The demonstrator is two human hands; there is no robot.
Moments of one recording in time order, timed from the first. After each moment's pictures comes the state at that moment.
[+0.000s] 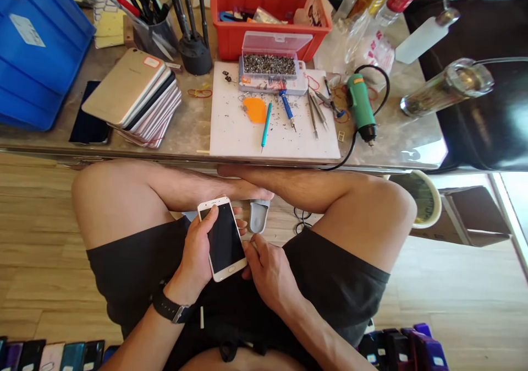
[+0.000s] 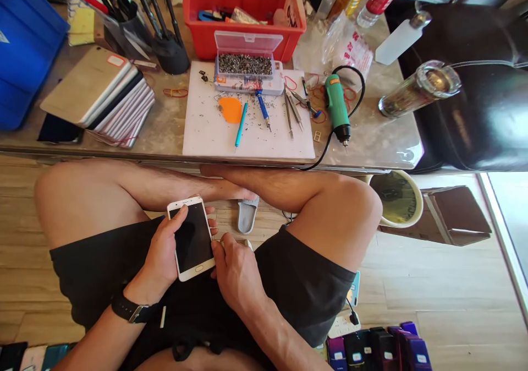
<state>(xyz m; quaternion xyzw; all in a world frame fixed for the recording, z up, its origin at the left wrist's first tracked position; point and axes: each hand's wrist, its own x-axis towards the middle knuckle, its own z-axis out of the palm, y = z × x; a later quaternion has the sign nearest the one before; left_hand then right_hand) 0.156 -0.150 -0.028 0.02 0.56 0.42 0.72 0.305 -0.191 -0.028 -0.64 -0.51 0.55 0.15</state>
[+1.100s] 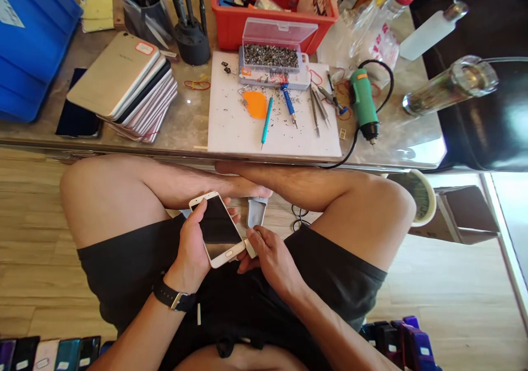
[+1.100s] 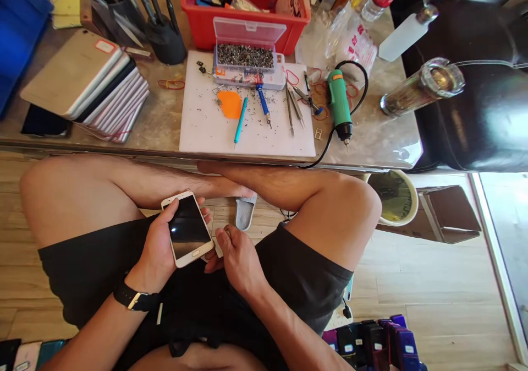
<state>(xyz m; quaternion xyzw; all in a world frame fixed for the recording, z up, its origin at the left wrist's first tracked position) 0.158 -0.130 -0.025 -0.15 0.55 0.42 0.70 0.310 -0.174 -0.028 -0.59 -0.28 0.72 0.24</state>
